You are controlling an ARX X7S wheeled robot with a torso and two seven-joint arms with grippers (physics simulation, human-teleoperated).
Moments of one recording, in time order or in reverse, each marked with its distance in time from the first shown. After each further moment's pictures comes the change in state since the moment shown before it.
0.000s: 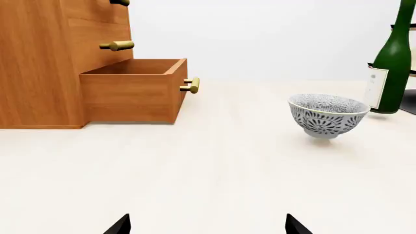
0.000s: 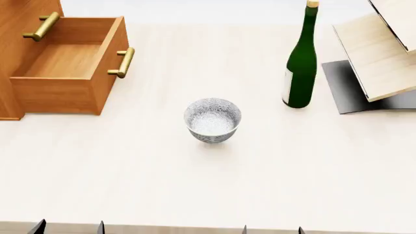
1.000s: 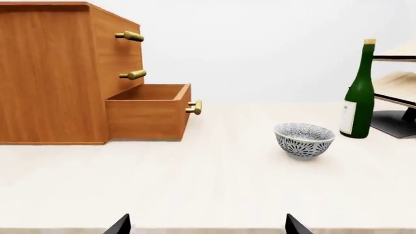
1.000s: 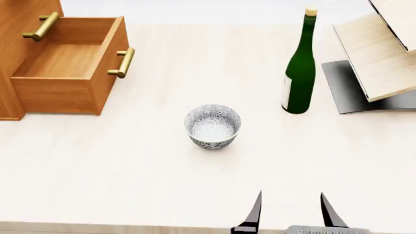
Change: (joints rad) left arm 0.362 -0.115 0.078 0.401 -0.069 0.049 -0.118; right arm 0.044 0.124 -0.074 -0.381 0.071 0.353 0.154
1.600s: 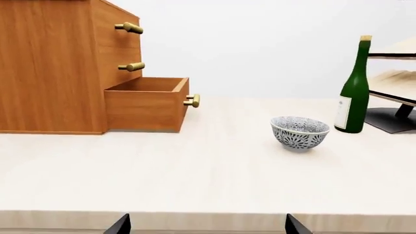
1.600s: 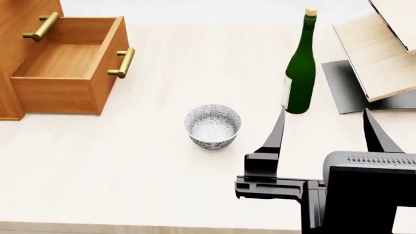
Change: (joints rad) left arm 0.046 -0.033 0.026 -0.048 -0.035 0.091 -0.022; right arm 0.347 0.041 0.085 -0.563 0.107 0.717 0.038
